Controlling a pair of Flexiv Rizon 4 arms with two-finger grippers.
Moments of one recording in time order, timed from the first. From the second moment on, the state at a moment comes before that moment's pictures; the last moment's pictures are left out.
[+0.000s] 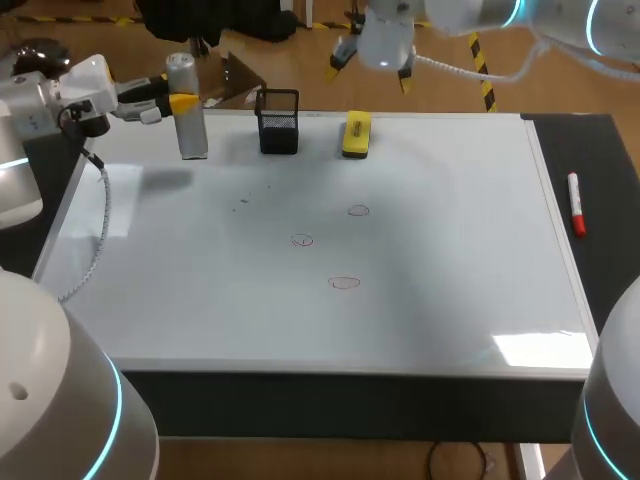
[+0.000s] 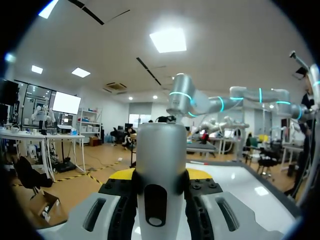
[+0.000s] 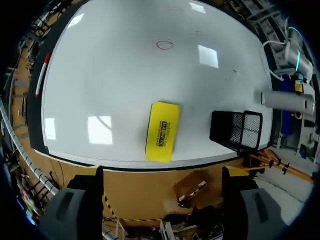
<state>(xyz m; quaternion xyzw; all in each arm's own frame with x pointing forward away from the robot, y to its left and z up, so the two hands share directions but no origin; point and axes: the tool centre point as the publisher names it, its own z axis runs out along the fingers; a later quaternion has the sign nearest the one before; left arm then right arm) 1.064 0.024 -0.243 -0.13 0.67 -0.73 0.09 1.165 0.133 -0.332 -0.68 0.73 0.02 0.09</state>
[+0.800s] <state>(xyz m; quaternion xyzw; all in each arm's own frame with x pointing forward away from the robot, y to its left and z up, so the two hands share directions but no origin) 1.064 0.024 -0.243 -0.13 0.67 -0.73 0.09 1.148 0.138 -0.341 -0.66 0.75 0.00 0.04</state>
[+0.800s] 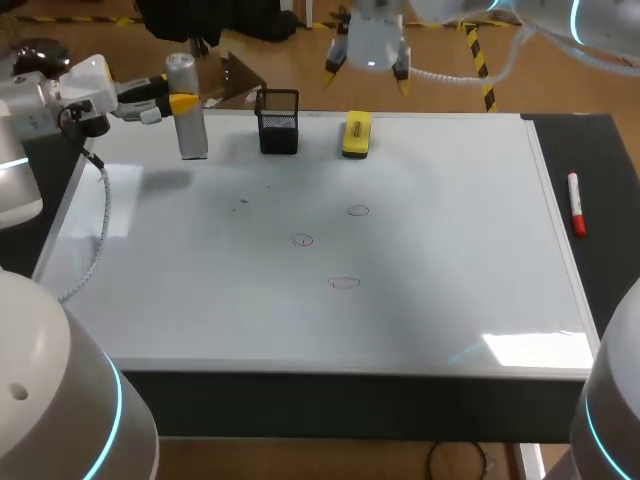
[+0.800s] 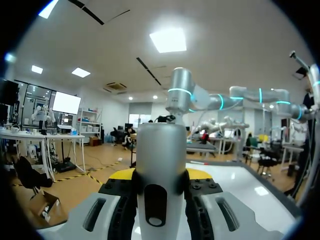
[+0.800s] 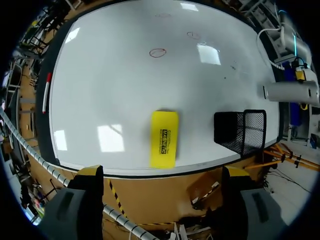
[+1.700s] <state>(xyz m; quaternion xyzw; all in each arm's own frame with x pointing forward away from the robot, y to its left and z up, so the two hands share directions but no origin) 1.064 0.024 -0.243 -0.13 0.67 -0.73 0.09 1.138 0.147 -0.411 -0.66 0.75 0.01 0.00</state>
